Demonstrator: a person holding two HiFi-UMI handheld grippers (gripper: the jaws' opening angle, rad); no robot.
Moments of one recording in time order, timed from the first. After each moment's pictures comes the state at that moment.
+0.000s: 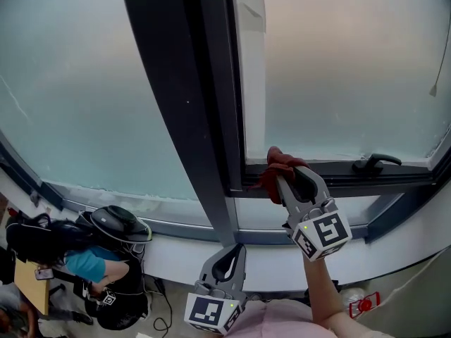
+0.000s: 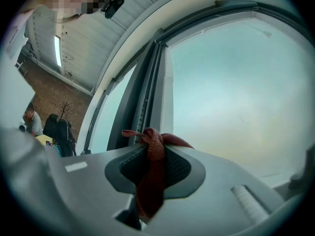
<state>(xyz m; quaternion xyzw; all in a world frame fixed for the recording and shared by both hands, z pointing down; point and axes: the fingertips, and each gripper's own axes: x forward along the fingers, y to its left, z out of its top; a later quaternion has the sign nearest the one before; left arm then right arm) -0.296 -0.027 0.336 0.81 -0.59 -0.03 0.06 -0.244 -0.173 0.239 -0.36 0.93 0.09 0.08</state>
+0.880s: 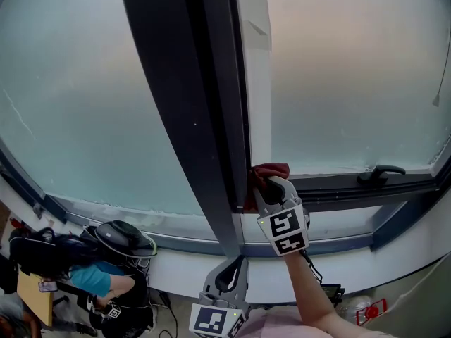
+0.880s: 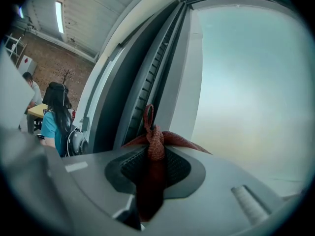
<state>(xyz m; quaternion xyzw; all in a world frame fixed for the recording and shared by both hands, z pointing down) -0.313 -0.040 0.329 0.80 -0.60 -0.06 0.05 -0.321 -0.224 0.297 -0.39 0.91 0.12 -0.10</state>
